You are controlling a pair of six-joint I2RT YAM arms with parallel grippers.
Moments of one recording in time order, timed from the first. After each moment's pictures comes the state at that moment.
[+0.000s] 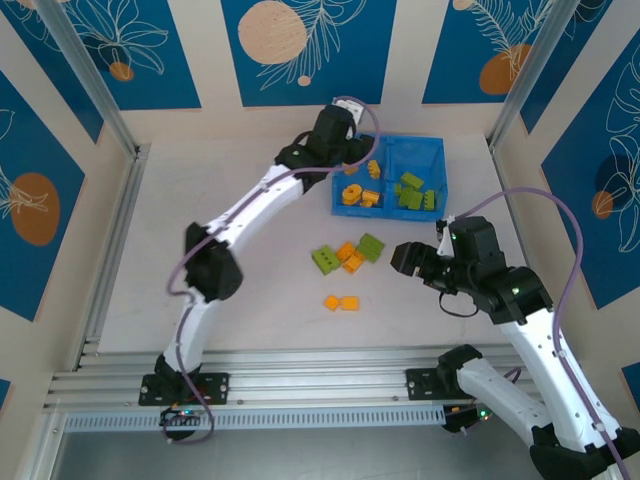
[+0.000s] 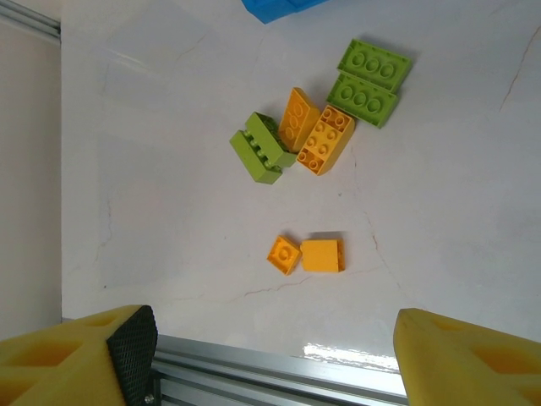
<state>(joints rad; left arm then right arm) -0.73 2.14 2.21 -0.48 -0.20 -0.14 0.39 0.77 1.03 -1.07 -0.21 0.73</state>
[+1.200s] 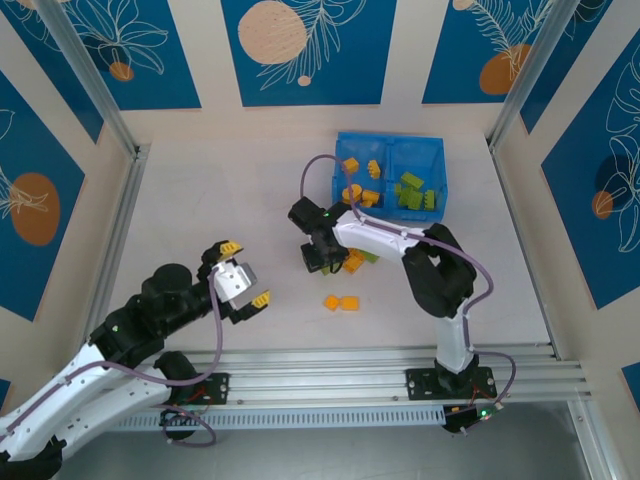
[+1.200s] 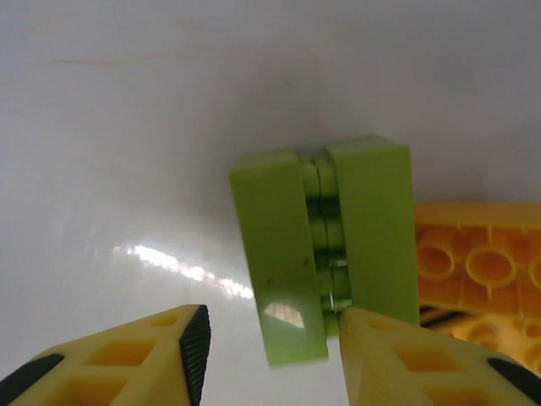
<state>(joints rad) -0.83 0.53 0.72 -0.56 -0.02 0.42 0.80 1.99 1.50 -0.90 0.09 0.38</state>
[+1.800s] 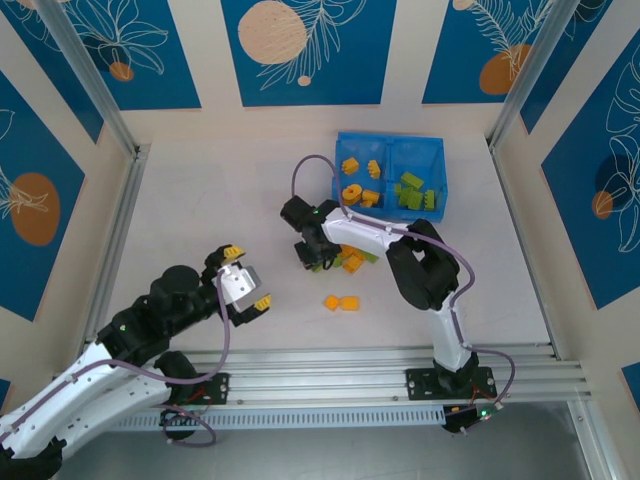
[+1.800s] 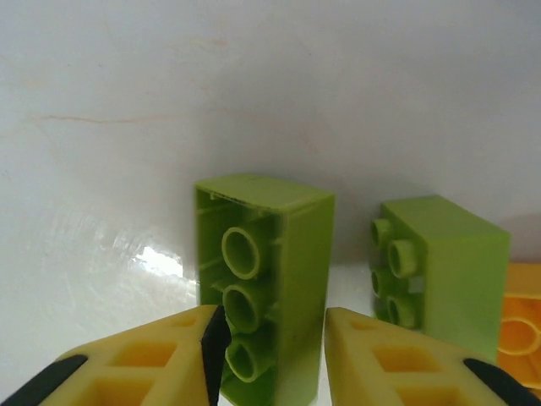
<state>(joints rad) -0.83 0.53 0.67 -0.55 -0.03 0.42 0.80 2.10 1.61 -0.91 0.10 0.36</state>
